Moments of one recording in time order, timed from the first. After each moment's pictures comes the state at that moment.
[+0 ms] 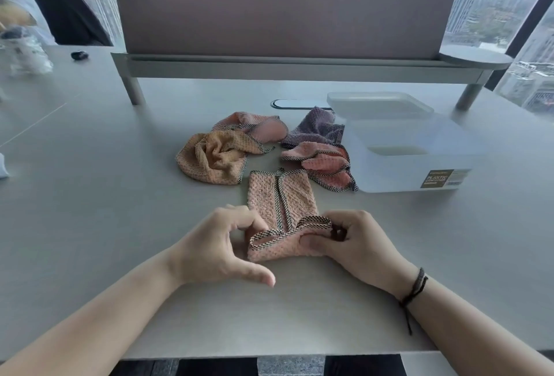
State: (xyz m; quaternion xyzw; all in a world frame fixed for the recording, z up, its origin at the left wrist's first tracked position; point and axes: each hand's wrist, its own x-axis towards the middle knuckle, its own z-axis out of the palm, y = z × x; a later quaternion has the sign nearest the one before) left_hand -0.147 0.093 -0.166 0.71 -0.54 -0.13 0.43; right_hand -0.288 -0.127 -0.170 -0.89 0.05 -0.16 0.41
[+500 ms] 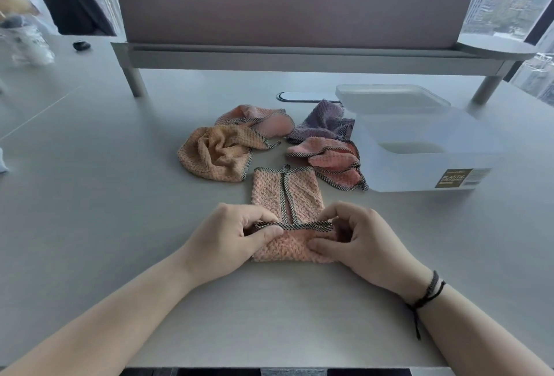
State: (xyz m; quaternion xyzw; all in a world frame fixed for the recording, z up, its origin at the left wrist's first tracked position) left_hand -0.147 0.079 -0.176 0.78 -0.44 -0.08 0.43; right_hand -0.281 -0.130 -0.168 -0.90 0.10 -0.14 0.41
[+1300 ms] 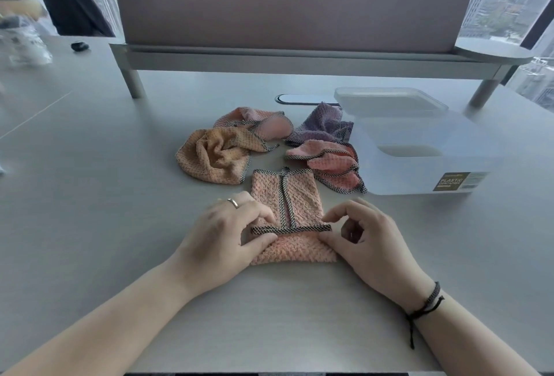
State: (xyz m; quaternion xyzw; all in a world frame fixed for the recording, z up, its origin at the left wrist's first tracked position) left_hand -0.149 0.083 -0.169 0.79 -0.51 0.11 0.32; right_hand -0.288 -0.131 -0.170 -0.89 0.11 -0.23 0.37
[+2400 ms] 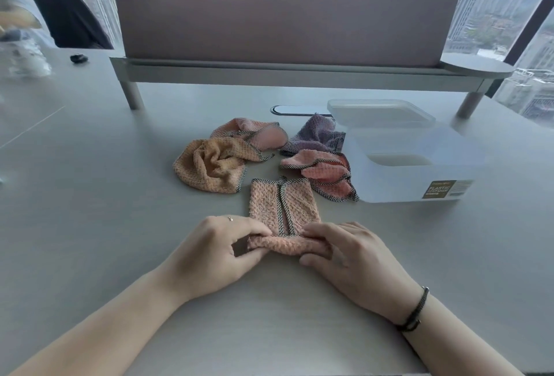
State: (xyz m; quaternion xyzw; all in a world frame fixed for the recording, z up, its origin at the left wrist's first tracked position) left_hand -0.148 0.087 -0.170 0.74 -0.55 0.07 0.38; right_hand -0.294 -0.127 -0.171 -0.96 -0.02 -0.21 0.21
